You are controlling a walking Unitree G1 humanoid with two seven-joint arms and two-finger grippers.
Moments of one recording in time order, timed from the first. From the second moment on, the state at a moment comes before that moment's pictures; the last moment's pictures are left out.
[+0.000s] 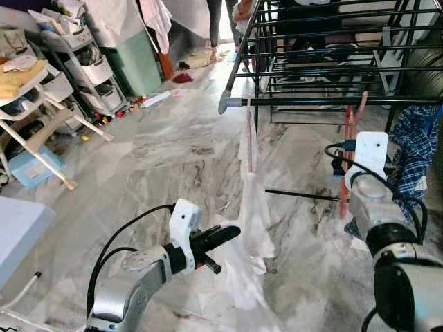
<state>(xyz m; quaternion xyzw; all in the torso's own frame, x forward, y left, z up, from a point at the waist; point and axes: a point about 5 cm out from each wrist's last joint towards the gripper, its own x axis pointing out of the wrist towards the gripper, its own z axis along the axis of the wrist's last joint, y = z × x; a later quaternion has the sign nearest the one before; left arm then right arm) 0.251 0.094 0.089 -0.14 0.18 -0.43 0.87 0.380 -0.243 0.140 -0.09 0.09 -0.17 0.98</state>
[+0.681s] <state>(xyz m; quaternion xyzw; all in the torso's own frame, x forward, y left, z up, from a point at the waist) 0.249 0.093 0.090 -0.13 0.19 -0.44 0.87 0.364 -0.276 0.121 -0.10 0.14 -0.19 0.97</state>
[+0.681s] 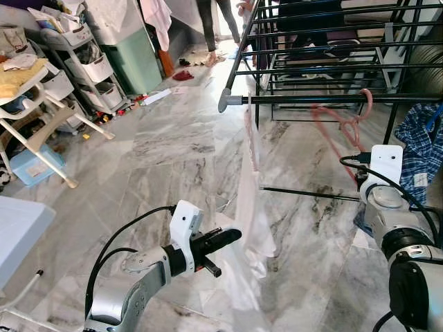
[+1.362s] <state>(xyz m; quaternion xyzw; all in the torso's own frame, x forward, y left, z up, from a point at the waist) 0.248 0.090 0.088 -0.13 0.19 -0.44 0.87 0.373 -0.276 0.137 -0.15 0.16 -0.08 0.97</state>
